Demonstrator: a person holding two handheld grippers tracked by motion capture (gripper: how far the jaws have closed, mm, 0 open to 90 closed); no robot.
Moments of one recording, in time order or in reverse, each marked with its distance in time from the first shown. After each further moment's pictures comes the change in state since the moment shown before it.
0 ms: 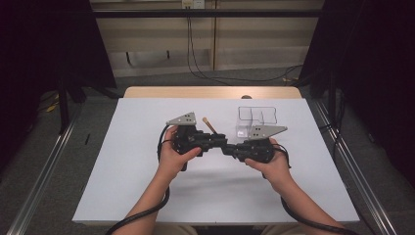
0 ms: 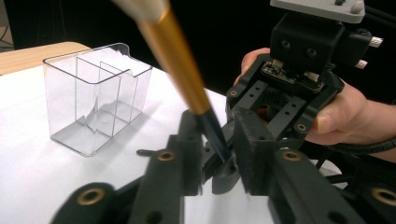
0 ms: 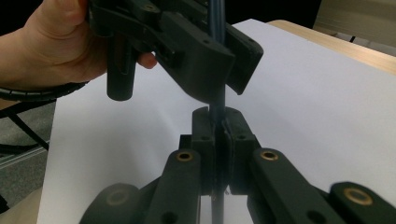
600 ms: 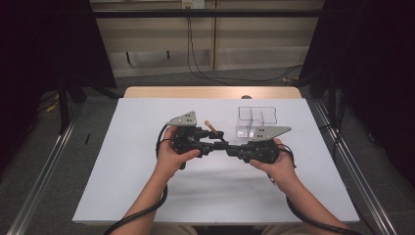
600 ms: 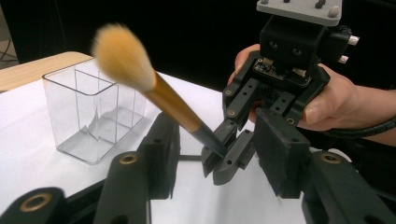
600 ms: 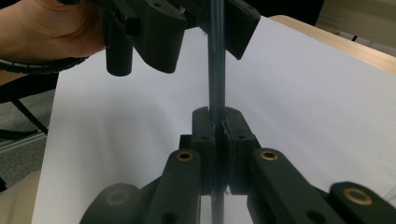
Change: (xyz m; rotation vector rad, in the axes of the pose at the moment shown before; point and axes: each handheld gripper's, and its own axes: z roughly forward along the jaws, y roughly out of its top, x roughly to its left) left arm -0.007 0.008 -0.002 0.030 0.000 0.078; right arm -0.005 -0.004 -0.010 0.027 0.008 -0.038
